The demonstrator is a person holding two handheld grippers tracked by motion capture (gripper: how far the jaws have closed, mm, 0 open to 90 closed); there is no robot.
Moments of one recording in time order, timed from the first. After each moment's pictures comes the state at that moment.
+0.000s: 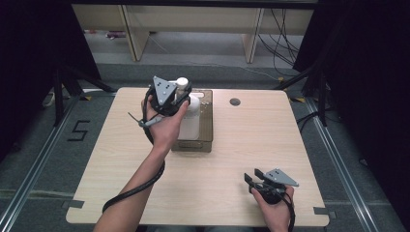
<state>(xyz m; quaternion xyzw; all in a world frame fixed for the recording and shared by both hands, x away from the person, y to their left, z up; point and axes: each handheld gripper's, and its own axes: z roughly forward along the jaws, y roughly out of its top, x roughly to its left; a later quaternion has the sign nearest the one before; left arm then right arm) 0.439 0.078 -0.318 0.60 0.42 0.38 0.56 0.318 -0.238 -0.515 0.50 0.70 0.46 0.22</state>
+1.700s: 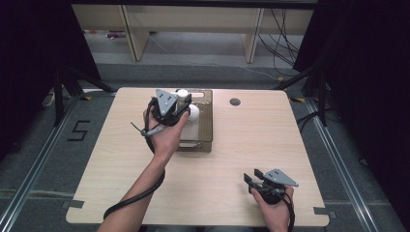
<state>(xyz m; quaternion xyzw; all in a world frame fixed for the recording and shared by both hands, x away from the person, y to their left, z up) 0.435 0.078 -0.350 0.61 0.43 0.37 0.55 0.317 -0.238 -0.514 0.50 0.71 0.45 0.22</state>
